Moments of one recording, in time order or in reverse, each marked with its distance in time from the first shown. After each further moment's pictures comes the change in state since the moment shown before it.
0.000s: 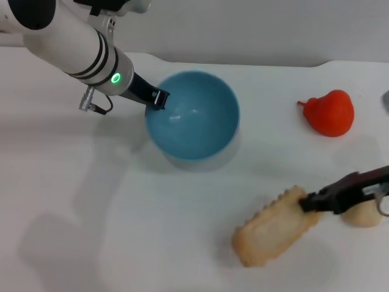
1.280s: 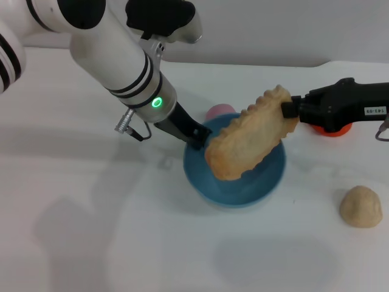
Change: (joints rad) left arm -0.096 -0.005 0.142 -0.084 -0.193 -0.104 0.003; right arm -0.007 0.038 0.193 -0.178 0.242 -0.020 -0.282
